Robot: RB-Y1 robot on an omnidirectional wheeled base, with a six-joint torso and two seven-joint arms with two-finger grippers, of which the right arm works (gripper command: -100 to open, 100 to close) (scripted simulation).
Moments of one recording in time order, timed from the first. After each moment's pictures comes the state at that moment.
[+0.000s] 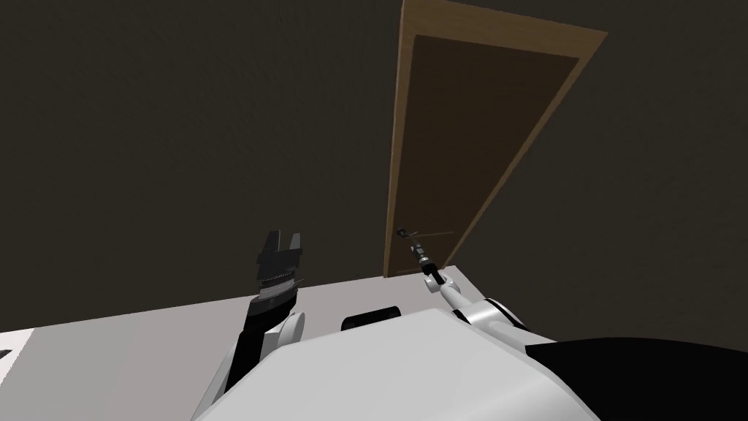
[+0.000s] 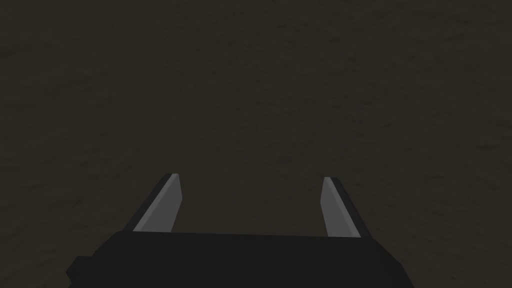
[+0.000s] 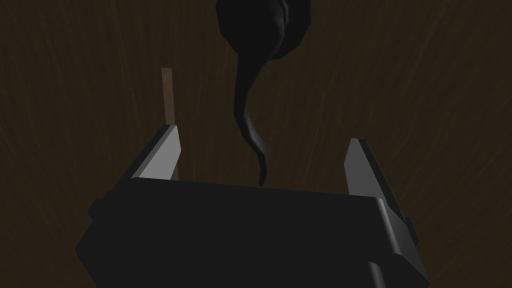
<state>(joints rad) -0.22 -0.38 0.02 -0.55 -0.04 -0.79 -0.25</state>
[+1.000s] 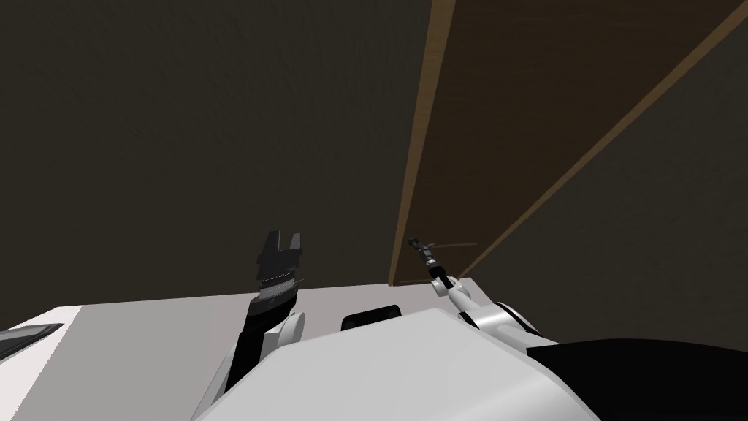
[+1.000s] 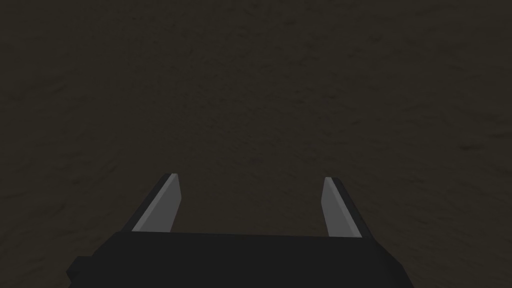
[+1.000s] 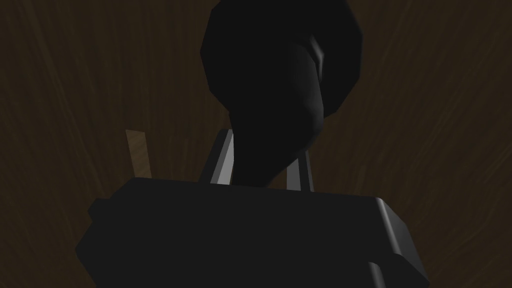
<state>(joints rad) -0.19 -0.42 -0.02 -0.52 -0.07 -0.83 -0.28</state>
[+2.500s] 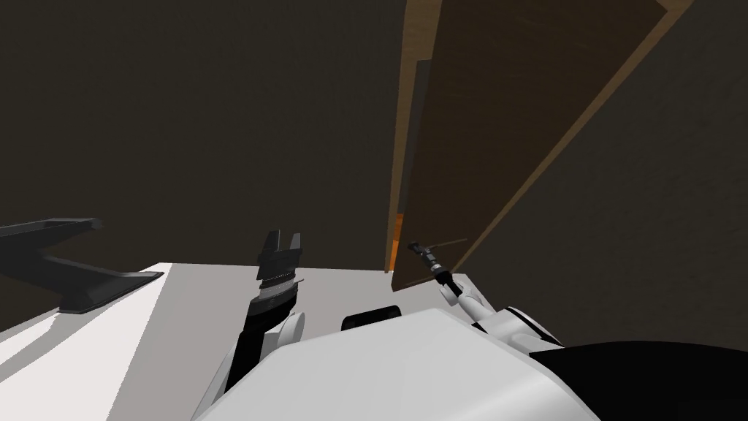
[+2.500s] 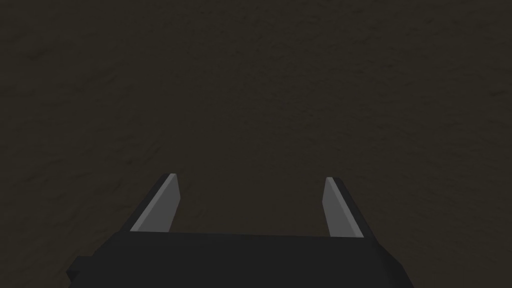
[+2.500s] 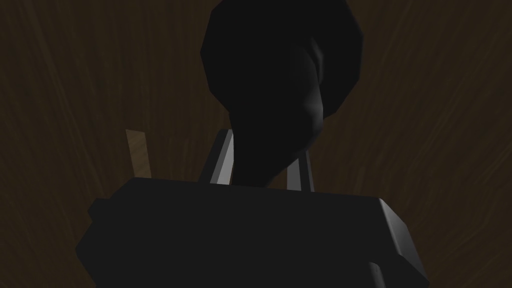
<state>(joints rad) -0.12 -0.50 0.09 -0.54 -0.01 -0.93 -0.40</state>
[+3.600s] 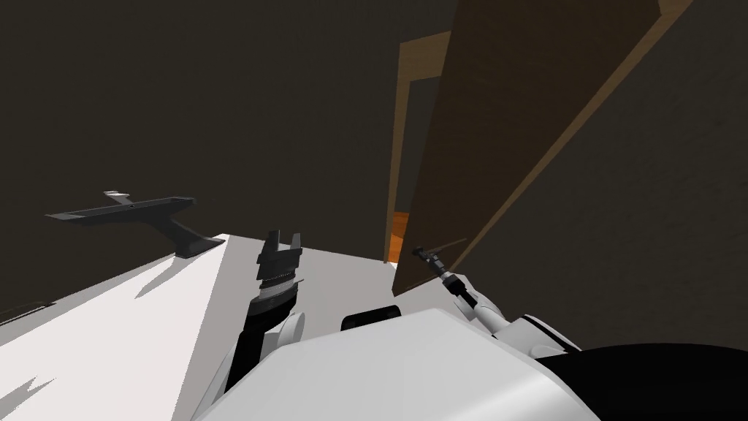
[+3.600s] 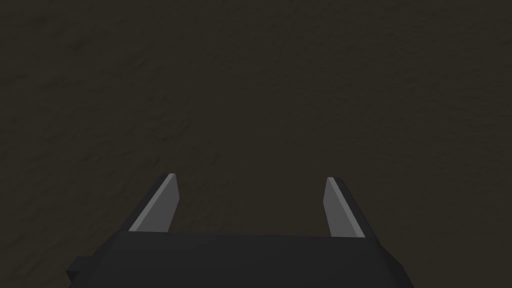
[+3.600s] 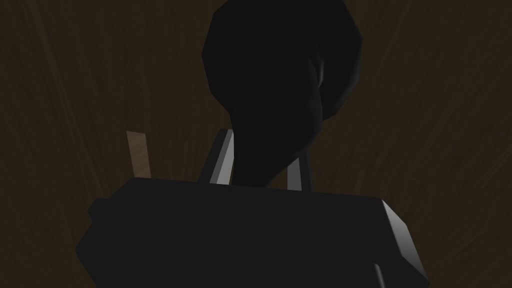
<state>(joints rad) -0.05 -0.57 0.14 -0.50 0.01 -1.10 -0.48</state>
